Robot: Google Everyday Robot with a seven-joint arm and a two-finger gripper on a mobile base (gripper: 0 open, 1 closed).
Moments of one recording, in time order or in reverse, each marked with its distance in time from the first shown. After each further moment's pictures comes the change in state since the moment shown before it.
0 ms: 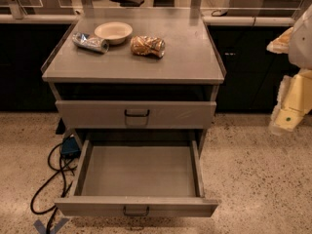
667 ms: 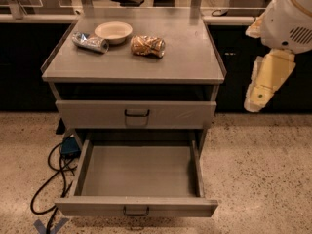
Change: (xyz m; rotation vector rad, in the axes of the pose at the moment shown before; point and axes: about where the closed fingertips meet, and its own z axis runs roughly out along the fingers) arm -0.034 -0.036 0.009 0.021 -0.023 -0.029
